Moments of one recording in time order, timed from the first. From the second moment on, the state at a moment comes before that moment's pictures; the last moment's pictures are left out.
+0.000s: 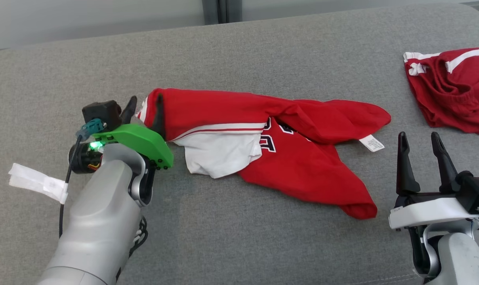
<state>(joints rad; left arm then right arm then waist) -0.79 0.11 -0.52 0.97 -0.75 -0.01 -0.26 -0.12 -0.05 -0.11 0.11 0.16 0.13 -0.26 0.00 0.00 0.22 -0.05</state>
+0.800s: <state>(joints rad) -0.30 0.08 -0.22 0.47 -0.39 0.02 -0.26 -0.07 -0.05 -0.08 0.15 0.11 0.13 -0.26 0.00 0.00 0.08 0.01</state>
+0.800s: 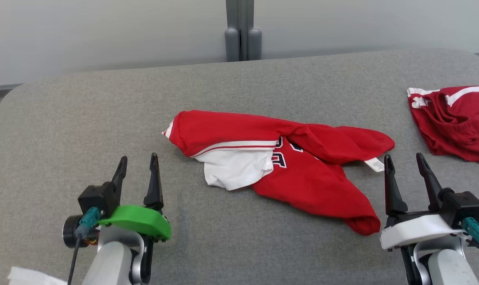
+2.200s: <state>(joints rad) -0.05 0.05 -0.23 0.30 -0.33 0.05 -0.26 0.01 -0.05 -0.02 0.18 0.15 0.13 -0.26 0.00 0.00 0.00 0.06</state>
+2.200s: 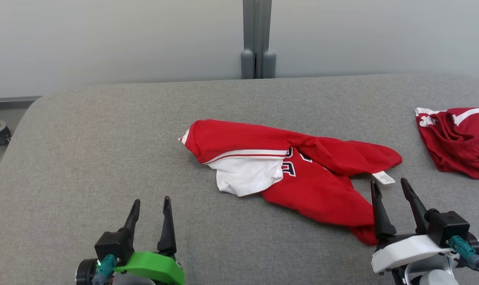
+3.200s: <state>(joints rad) -0.48 0.05 -0.56 0.87 -0.63 0.04 -0.25 -0.07 -0.05 -0.01 0.16 0.13 0.13 -0.26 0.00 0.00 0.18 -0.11</state>
